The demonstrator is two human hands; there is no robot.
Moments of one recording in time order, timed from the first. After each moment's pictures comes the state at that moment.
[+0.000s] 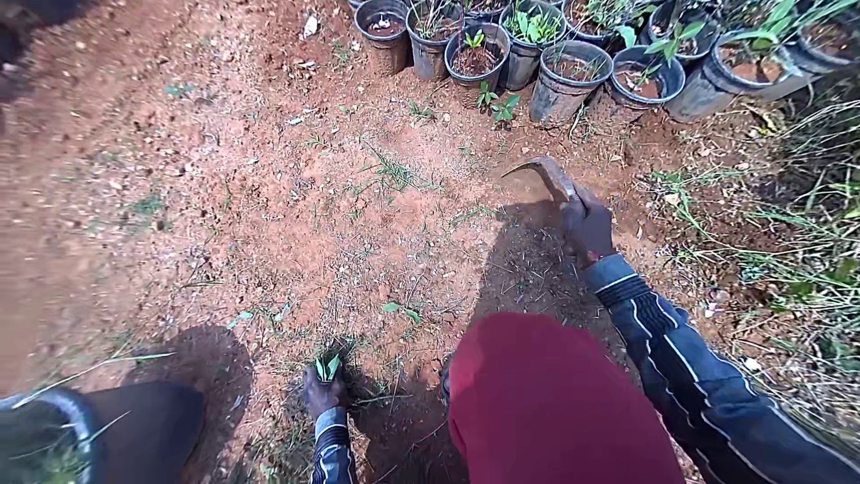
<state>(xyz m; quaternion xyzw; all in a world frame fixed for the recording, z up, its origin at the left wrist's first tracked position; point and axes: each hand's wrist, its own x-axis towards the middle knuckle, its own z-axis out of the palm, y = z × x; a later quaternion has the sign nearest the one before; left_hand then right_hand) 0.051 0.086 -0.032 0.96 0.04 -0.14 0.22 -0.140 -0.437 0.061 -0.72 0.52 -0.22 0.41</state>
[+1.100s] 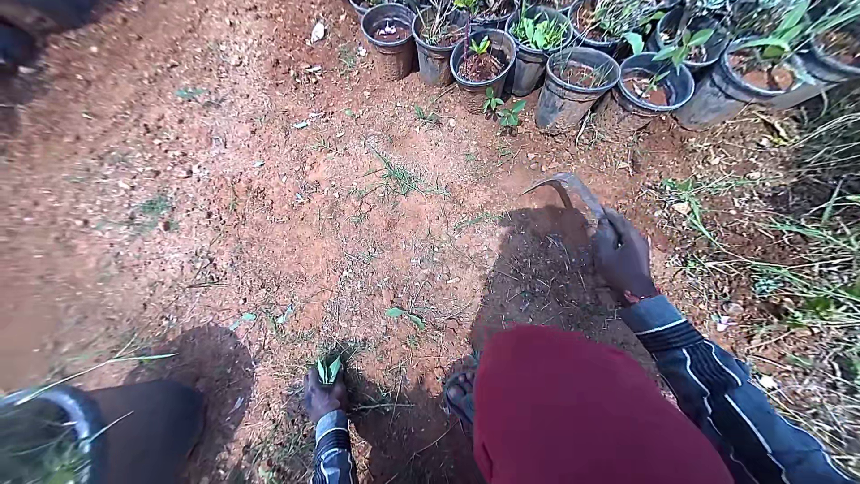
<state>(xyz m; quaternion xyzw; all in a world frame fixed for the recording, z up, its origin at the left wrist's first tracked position) 0.055 0.086 -0.042 0.97 0.04 -0.14 0.20 -0.187 -0.419 0.079 -0.77 0.48 -0.22 0.37</state>
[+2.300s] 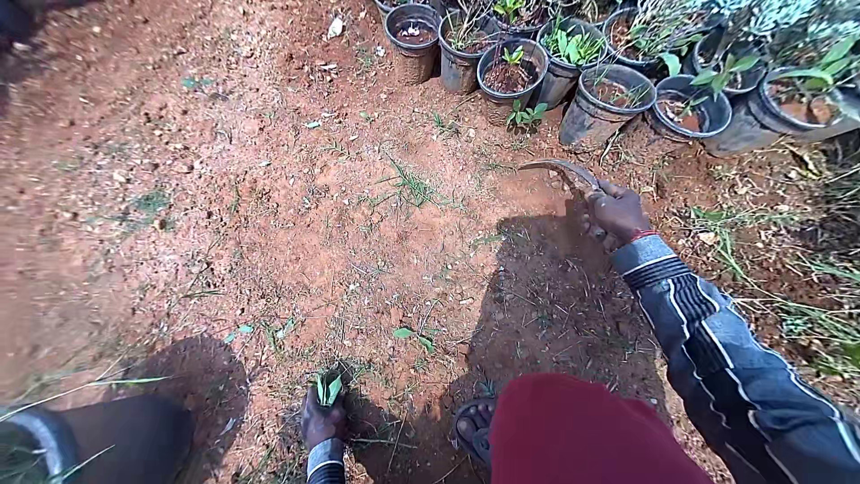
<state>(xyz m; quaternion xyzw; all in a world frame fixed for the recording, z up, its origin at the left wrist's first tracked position) 0.065 0.084 -0.030 0.95 0.05 -0.20 0.21 -0.064 -0.491 0.090 -0.63 0.58 -0.16 0.49</state>
